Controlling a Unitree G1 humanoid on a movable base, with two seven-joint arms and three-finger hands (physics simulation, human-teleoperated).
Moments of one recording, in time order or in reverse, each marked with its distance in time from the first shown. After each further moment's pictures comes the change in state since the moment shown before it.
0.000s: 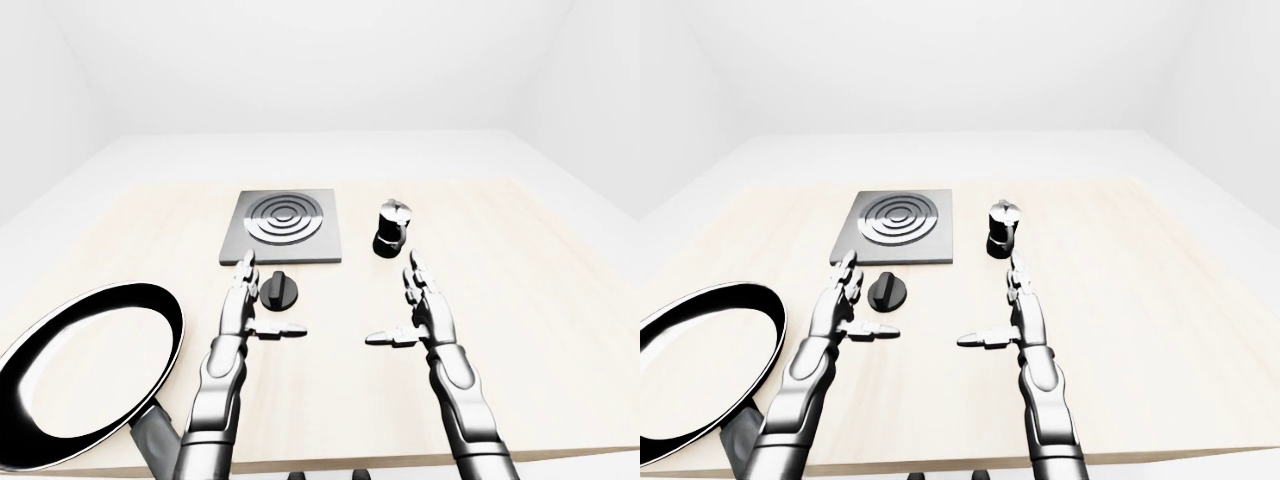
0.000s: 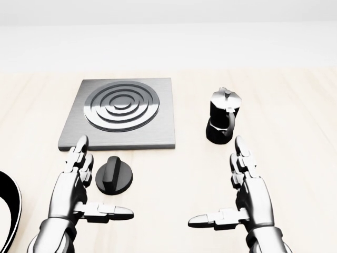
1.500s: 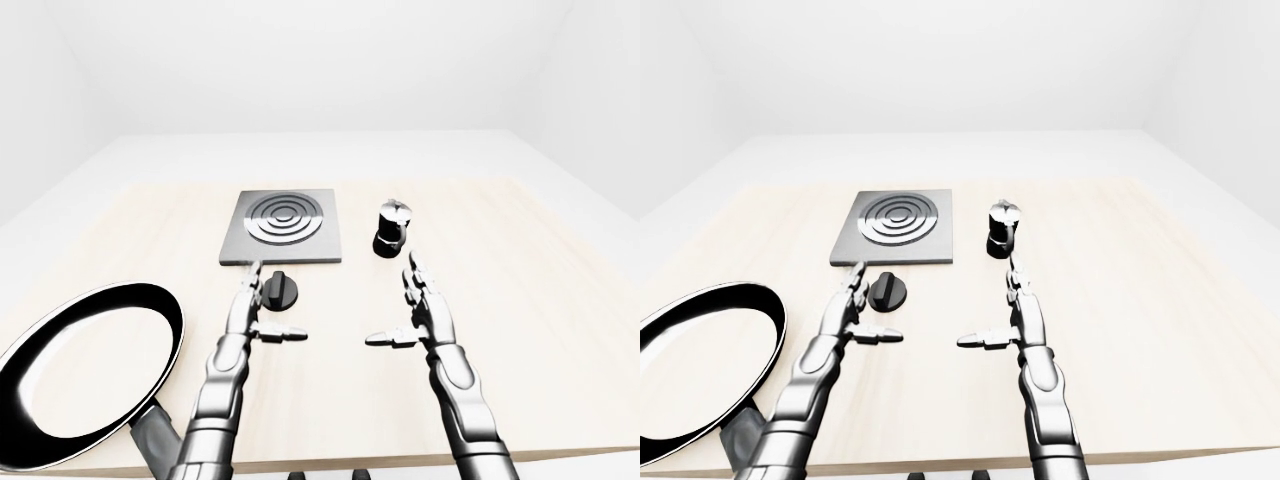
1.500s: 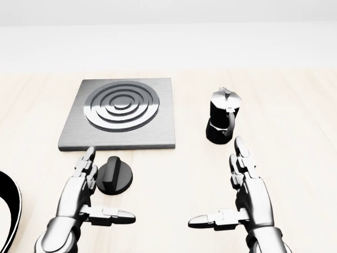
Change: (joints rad) left arm -0.068 0.014 0.002 0.169 0.033 0.034 -0.008; right arm -0.001 -0.001 -0.001 0.006 0.003 0.000 0.005
